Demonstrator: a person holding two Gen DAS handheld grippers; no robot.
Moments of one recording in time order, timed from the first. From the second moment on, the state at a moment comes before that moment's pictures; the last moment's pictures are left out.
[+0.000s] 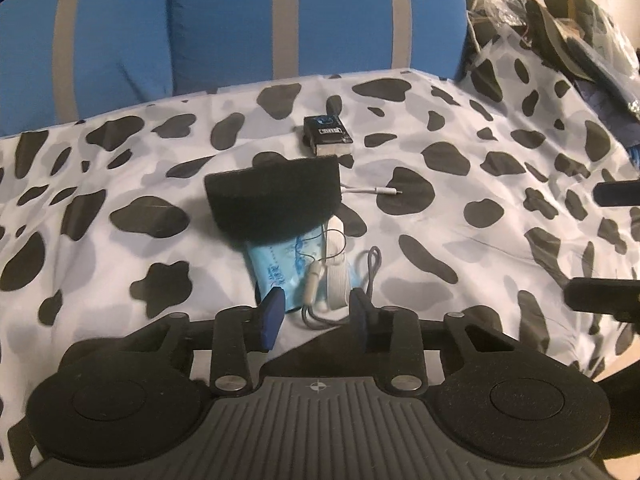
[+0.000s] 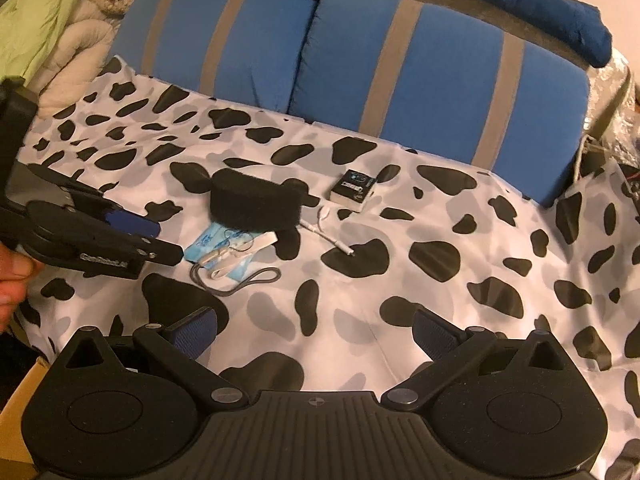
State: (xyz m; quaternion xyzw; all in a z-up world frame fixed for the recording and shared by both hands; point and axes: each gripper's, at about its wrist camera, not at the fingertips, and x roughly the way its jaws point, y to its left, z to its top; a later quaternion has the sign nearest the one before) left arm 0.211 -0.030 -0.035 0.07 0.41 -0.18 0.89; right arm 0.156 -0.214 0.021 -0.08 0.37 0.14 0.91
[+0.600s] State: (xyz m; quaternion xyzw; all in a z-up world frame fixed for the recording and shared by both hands) left arm 0.243 -0.050 -0.074 0.12 0.43 -0.16 0.88; right arm 0.149 -0.238 0.021 -0.08 0.37 0.12 0.92
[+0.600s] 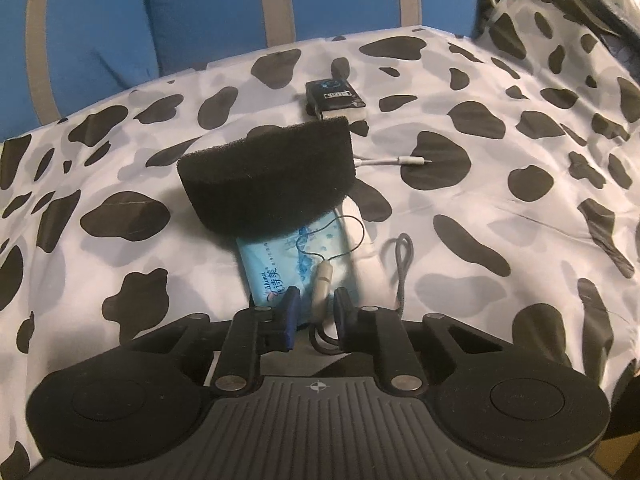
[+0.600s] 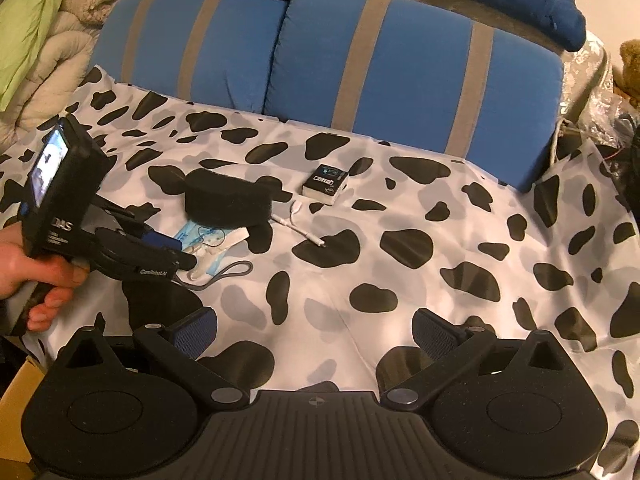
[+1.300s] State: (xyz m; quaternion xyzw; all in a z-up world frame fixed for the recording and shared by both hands) left arm 0.193 -0.019 0.000 0.05 0.40 -0.16 0.90; right arm 0.154 -0.221 0.020 -0.09 0.37 0.12 0.92
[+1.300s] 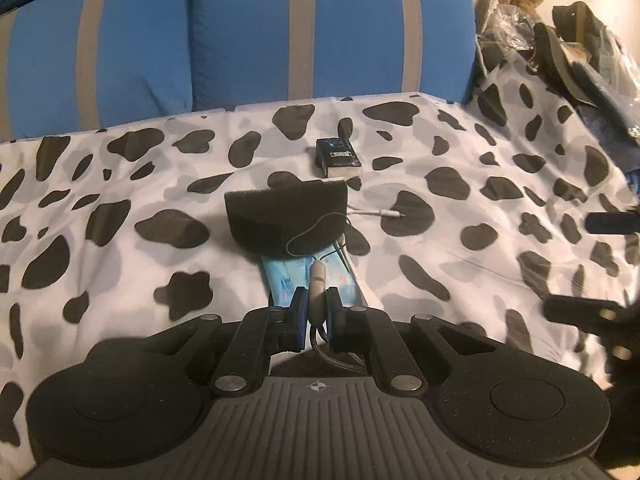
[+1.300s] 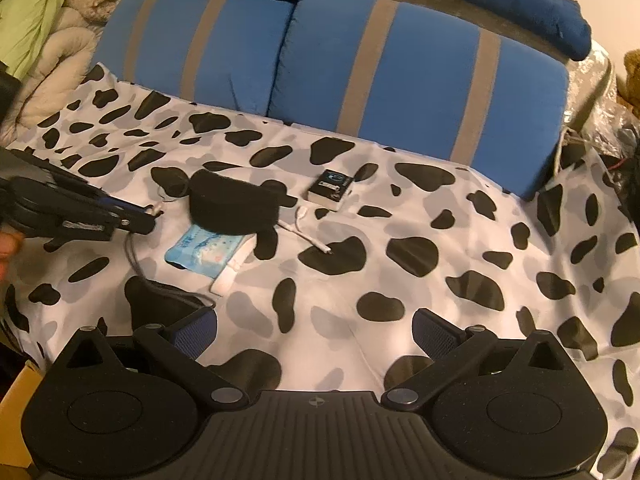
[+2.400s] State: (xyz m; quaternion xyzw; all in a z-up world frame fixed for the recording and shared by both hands) left arm 0.171 0.009 0.020 0.03 0.42 -0.16 0.89; right arm 0.209 -0.190 -0.004 -0.06 0.41 0.17 0.90
